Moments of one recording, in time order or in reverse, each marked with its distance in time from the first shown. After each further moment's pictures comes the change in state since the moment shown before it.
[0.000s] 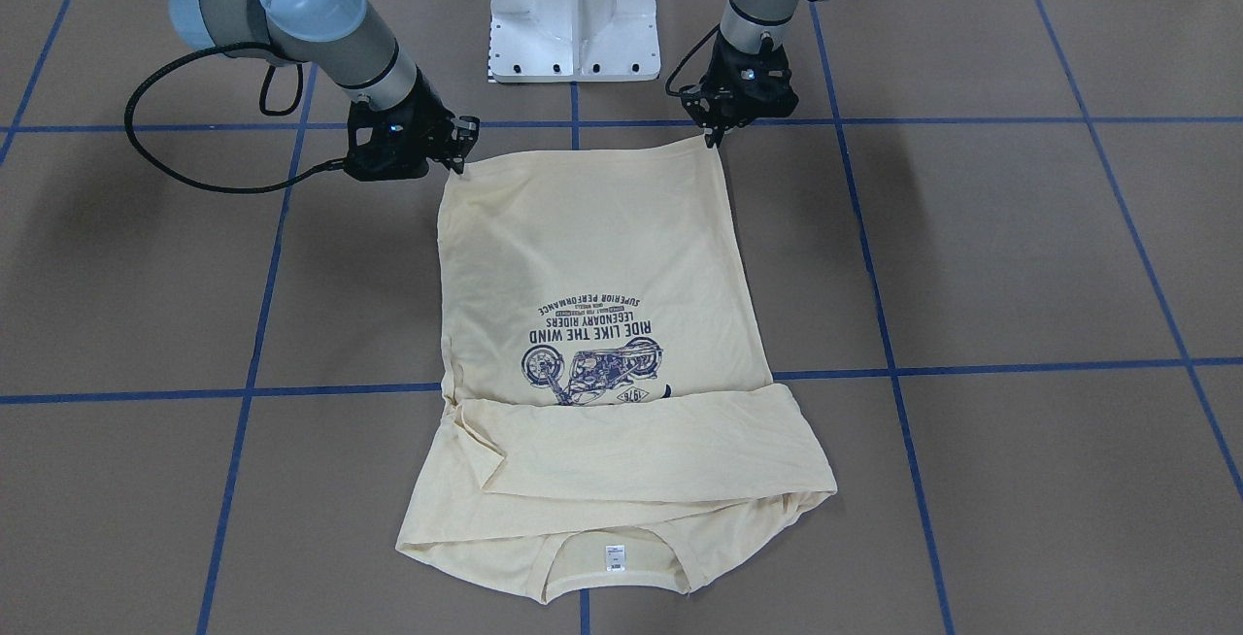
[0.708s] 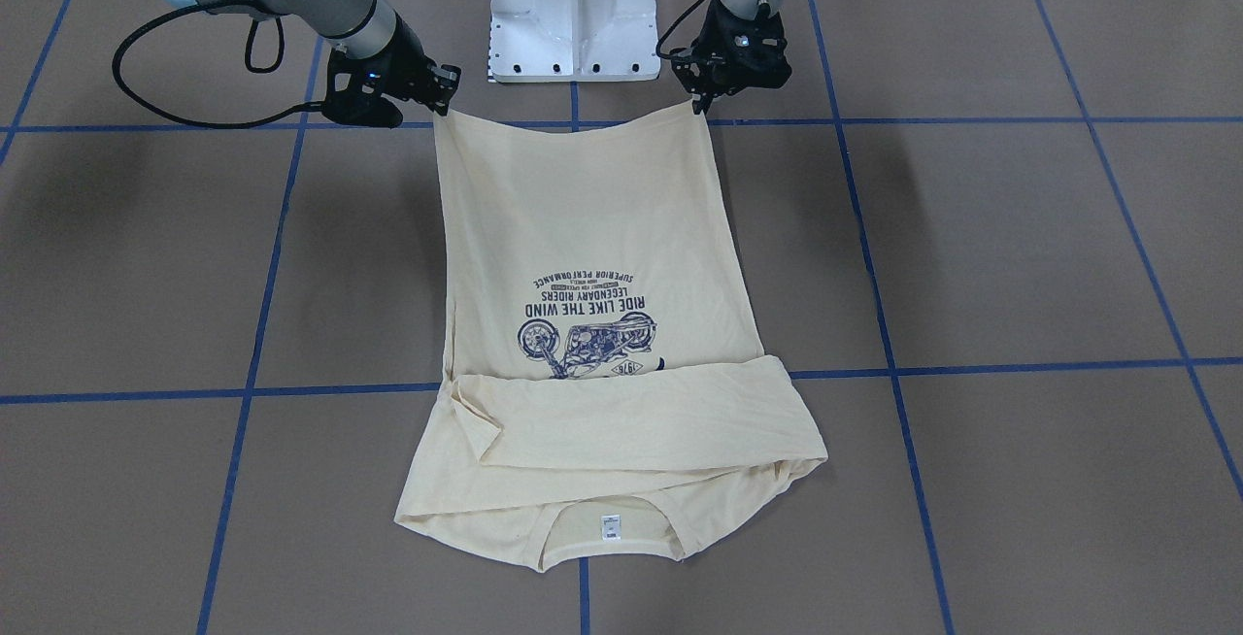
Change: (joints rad) left arm 0.019 0.004 -0.081 0.032 -0.077 0.006; right arm -0.119 -0.116 0.139 -0.009 0.040 0.226
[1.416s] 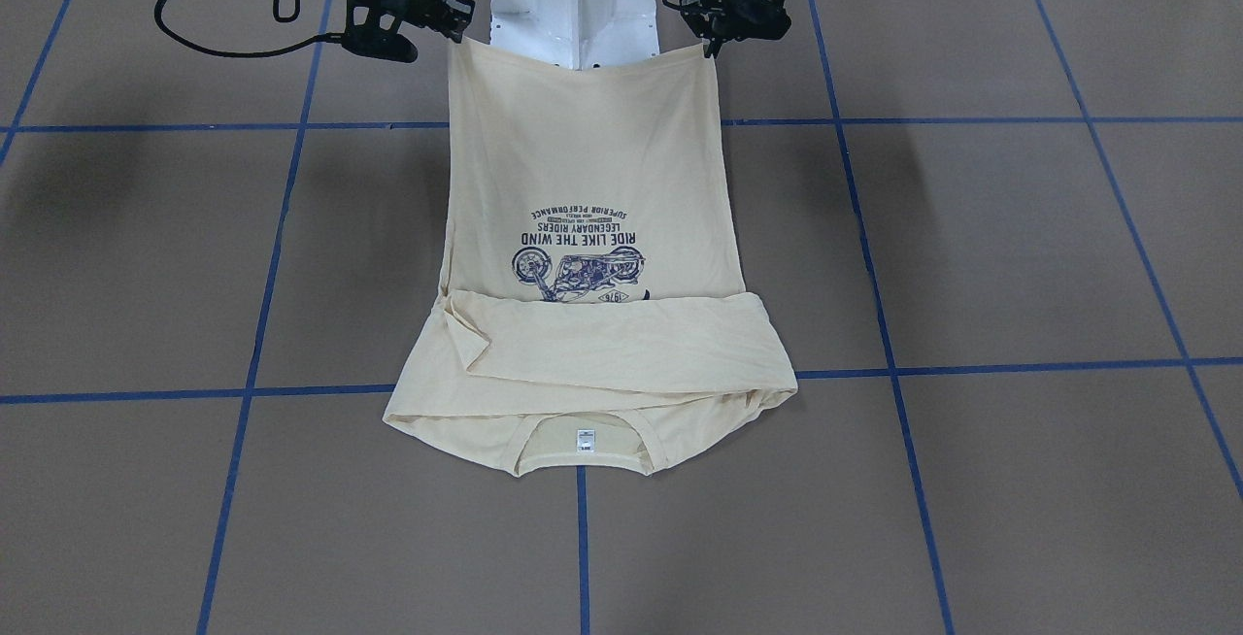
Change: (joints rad) left arm 0.103 0.063 -0.117 0.103 -0.016 -0.001; right arm -0.099 -0.057 0.103 0.003 0.025 0.150
